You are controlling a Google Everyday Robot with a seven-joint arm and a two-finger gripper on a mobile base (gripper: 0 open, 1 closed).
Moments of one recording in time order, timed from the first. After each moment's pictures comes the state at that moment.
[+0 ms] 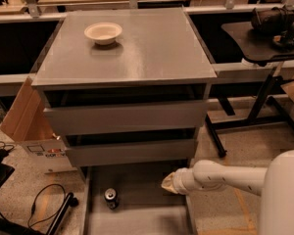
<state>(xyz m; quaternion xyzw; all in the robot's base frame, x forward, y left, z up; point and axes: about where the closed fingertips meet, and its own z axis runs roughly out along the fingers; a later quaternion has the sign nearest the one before) 0.569 -0.089 0.351 -0.56 0.76 0.15 0.29</state>
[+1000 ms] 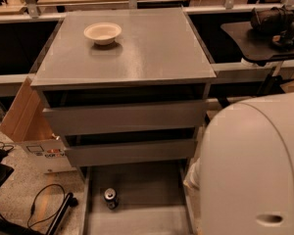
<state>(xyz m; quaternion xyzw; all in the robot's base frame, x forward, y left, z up) 0.533 -0.170 0.447 -0.53 0.83 -0.02 0.19</state>
